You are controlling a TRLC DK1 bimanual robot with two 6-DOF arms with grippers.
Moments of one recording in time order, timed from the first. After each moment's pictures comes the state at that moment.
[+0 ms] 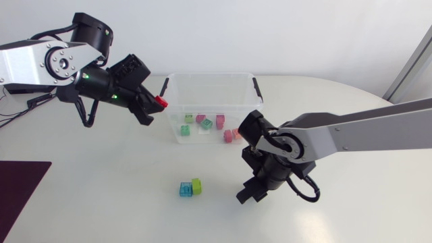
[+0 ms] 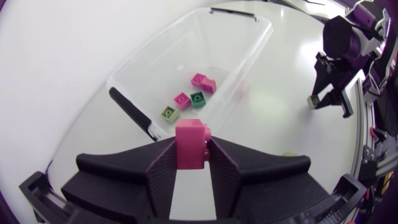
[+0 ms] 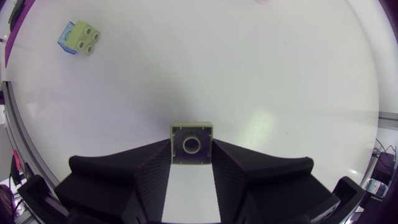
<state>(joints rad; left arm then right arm) -0.23 1.59 1.22 -0.47 0.32 0.65 0.64 1.71 0.90 -0.62 0.04 0.06</state>
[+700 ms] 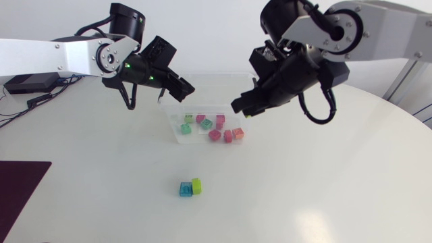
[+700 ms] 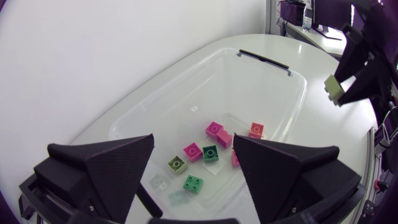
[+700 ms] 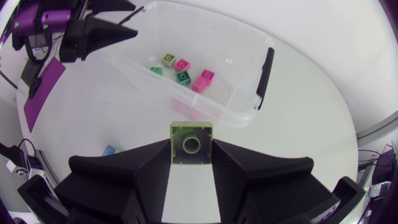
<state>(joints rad) -0.32 1.80 1.39 -0.24 0.27 0.41 0.54 1.61 1.40 -0.77 0.04 0.04</state>
